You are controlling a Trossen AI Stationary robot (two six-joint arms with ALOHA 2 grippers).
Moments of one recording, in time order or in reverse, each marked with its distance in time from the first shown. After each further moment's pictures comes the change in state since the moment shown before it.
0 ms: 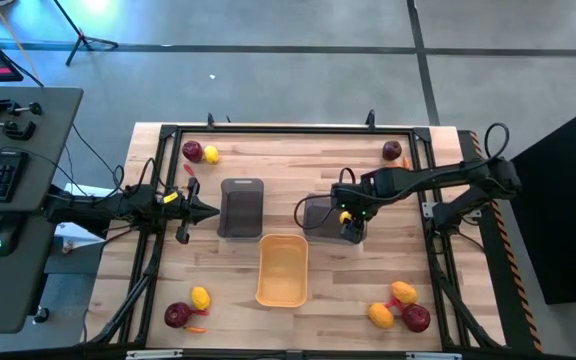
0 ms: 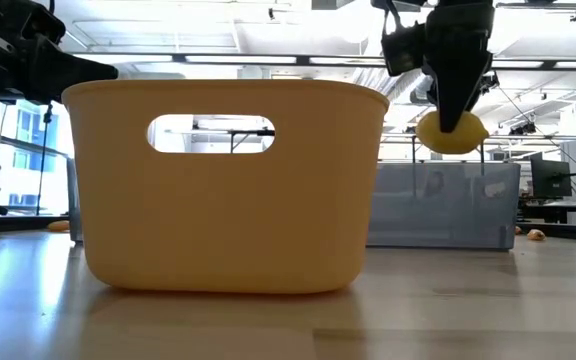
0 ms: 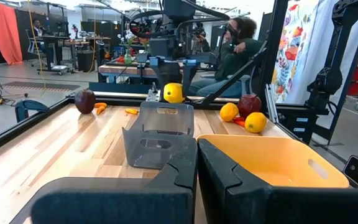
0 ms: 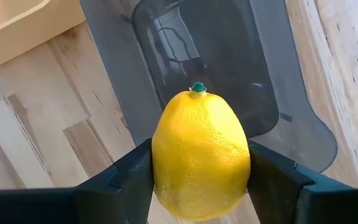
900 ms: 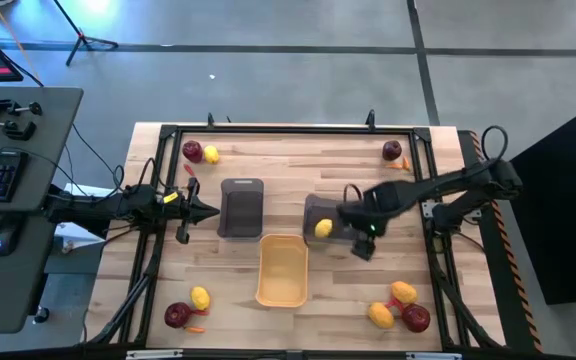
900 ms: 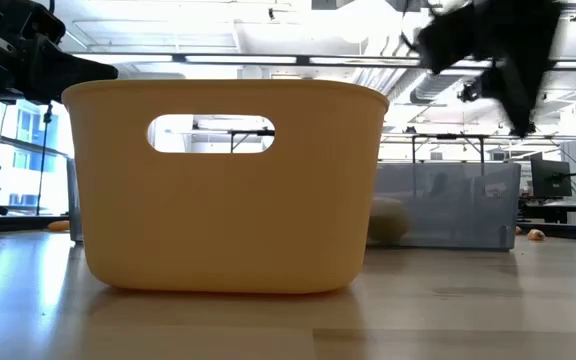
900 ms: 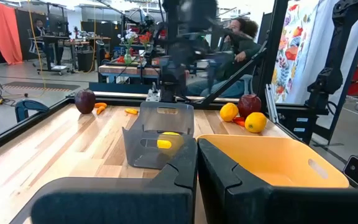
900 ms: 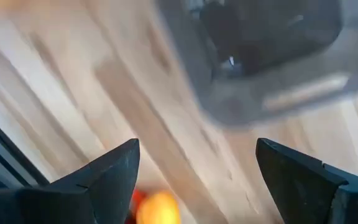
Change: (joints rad) left arm 0.000 0.000 0.000 0.000 0.000 0.000; right arm 0.145 0.000 0.003 -0.156 -0.156 0.210
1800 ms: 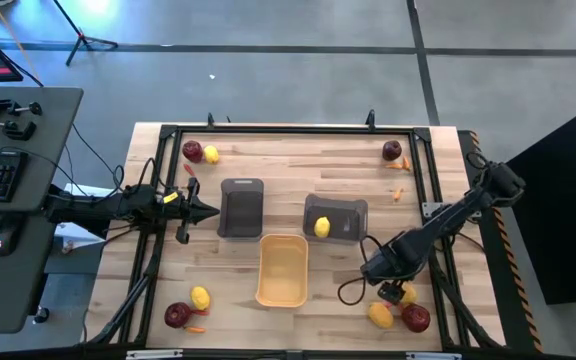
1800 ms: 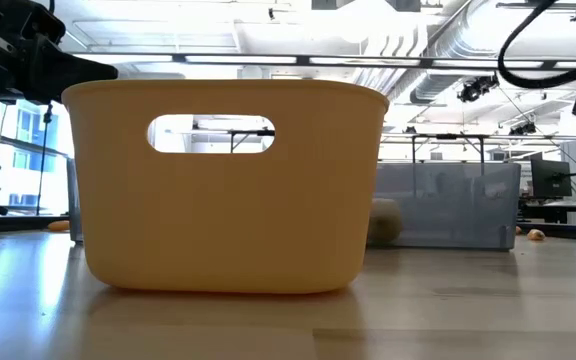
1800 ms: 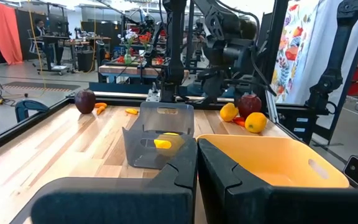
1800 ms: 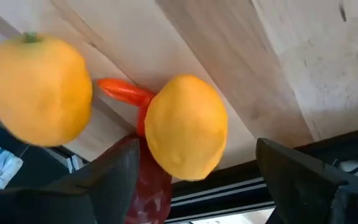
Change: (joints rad) left arm 0.000 0.000 0.000 0.000 0.000 0.000; right arm 0.404 0.017 -0.305 0.222 -0.257 0.502
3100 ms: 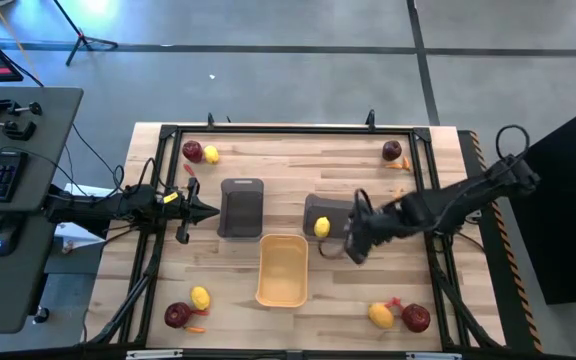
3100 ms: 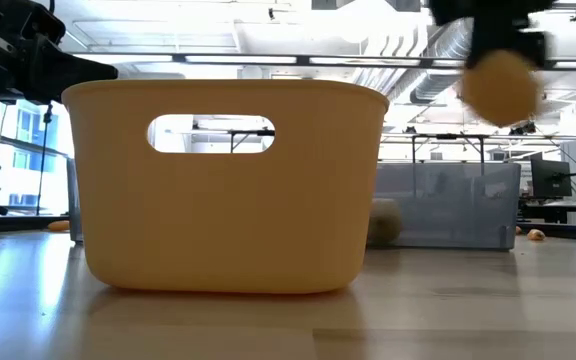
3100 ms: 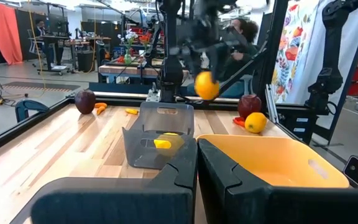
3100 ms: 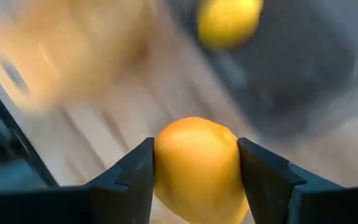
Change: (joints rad) left arm 0.000 0.000 0.000 0.000 0.000 0.000; right arm -0.262 -0.175 0.241 0.064 0.573 -0.130
